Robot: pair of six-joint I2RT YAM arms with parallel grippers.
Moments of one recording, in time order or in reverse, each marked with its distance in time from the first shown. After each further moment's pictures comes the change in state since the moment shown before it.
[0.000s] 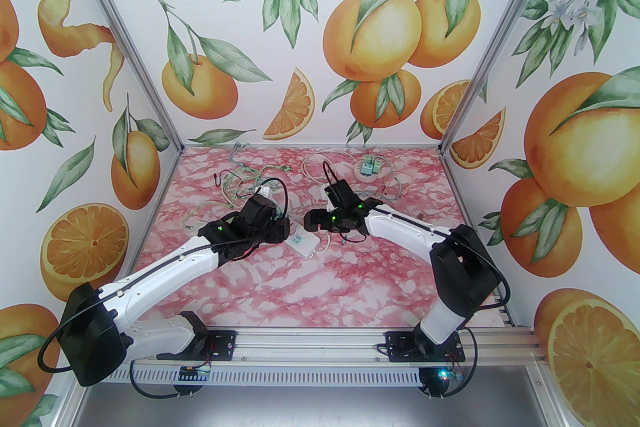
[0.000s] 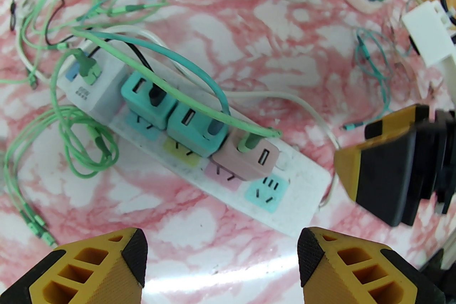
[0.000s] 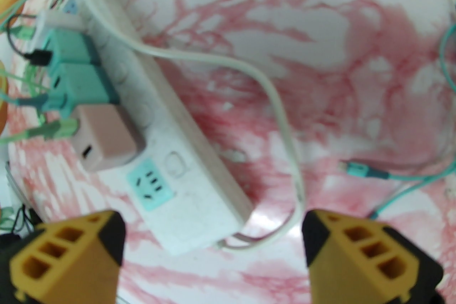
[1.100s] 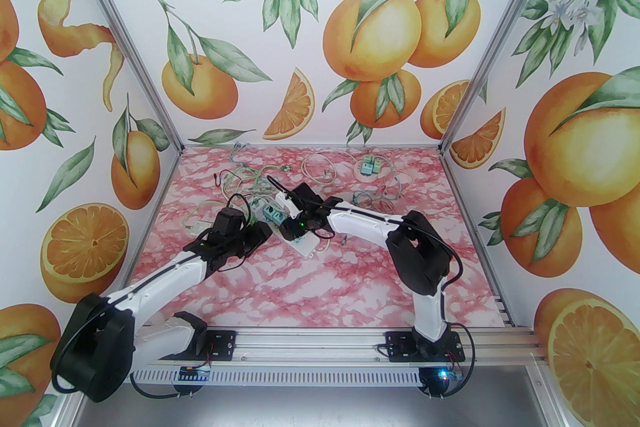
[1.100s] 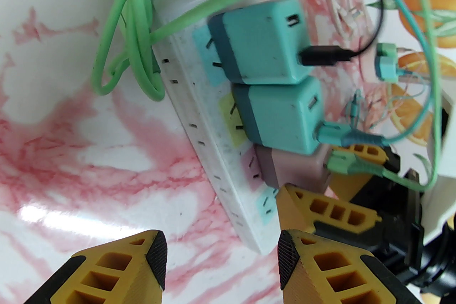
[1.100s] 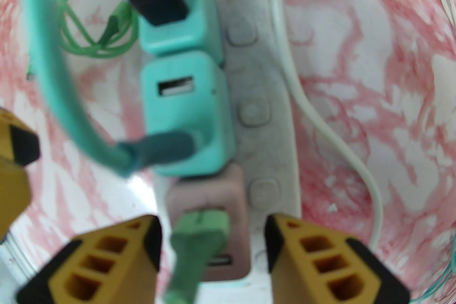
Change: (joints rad) left arm 0.314 -0.012 -0.374 0.420 0.471 -0.477; right arm 0.147 0.288 0.288 -0.038 0.061 -0.392
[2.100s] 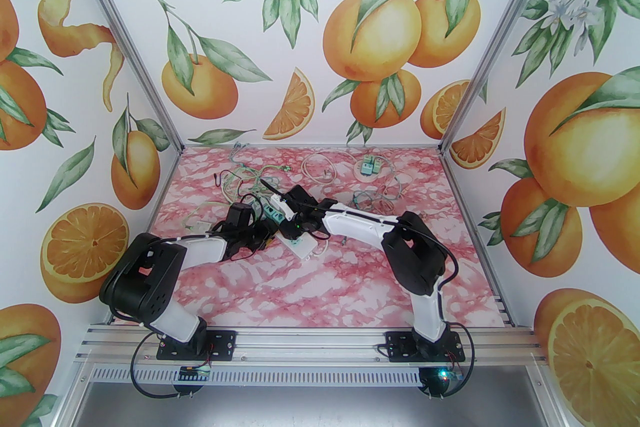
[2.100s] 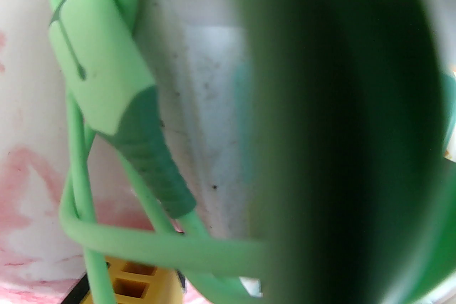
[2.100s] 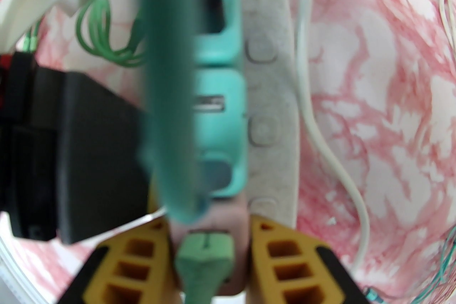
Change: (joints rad) left arm 0.037 0.359 0.066 0.257 0.132 -0.068; right arm 0.034 0.014 0.015 0.001 0.061 -0.025
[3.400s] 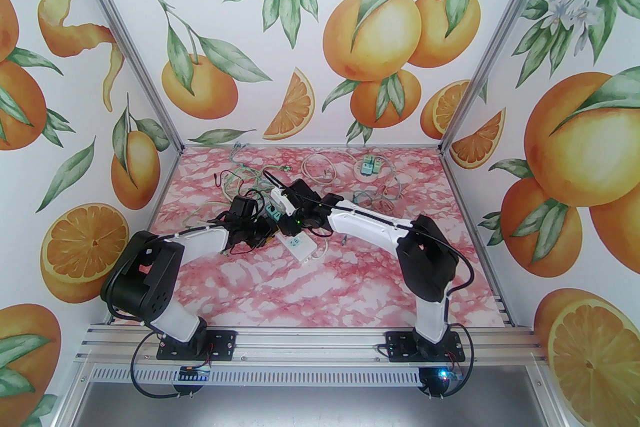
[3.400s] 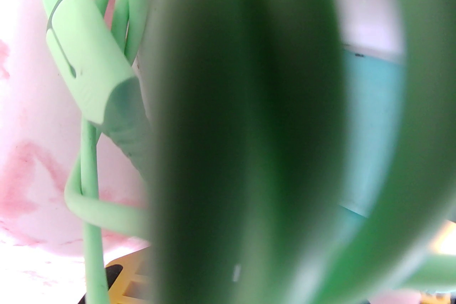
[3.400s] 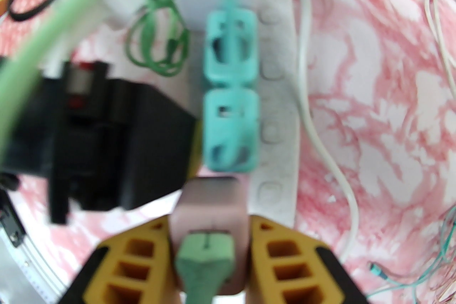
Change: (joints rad) left arm -0.002 0.010 0.124 -0.239 -0.024 0.088; right arm 0.008 -0.099 0.036 -0.087 -0.021 0.068
